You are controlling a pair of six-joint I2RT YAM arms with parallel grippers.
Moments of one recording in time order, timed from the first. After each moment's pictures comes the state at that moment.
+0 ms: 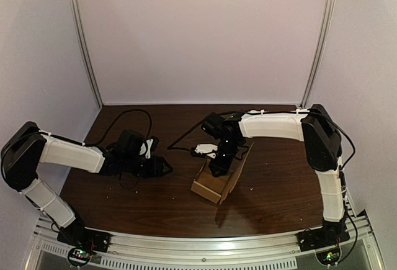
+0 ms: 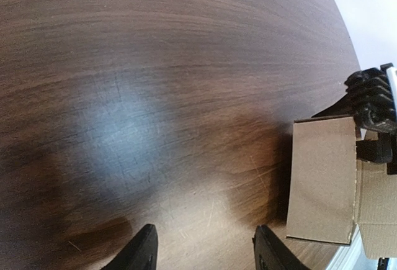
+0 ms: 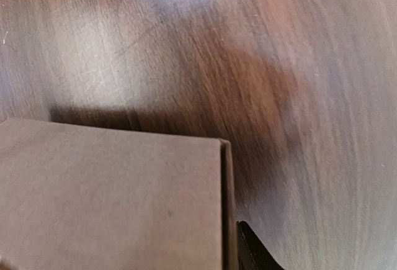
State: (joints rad) left arm -0.68 1.54 0.64 0.13 0.25 -0.78; right arm 0.83 2.16 1.68 -0.90 -0.24 -0.33
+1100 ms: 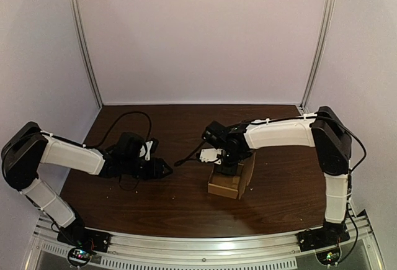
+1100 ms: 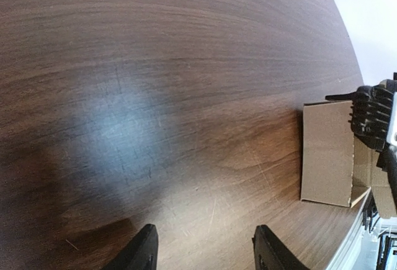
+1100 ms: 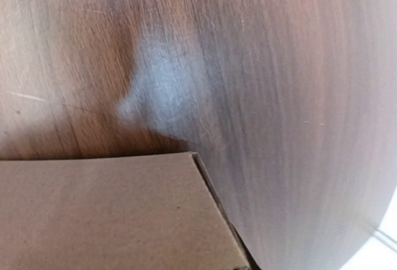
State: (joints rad) left arm -0.68 1.54 0.62 0.17 0.26 -0.78; right arm 0.89 2.04 1.49 -0.75 0.13 -0.44
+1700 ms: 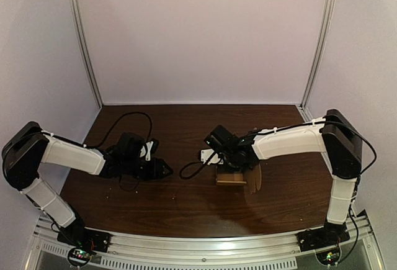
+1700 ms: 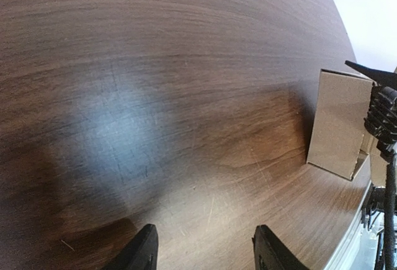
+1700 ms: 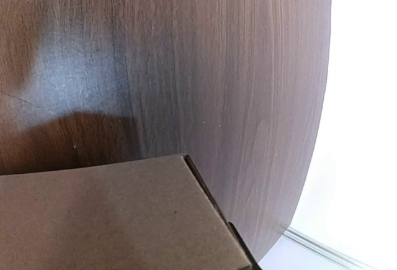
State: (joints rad) left arm -0.68 1.55 0.61 0.18 0.27 -0.78; right arm 0.94 1.92 1.28 -0.40 0.47 -0.73
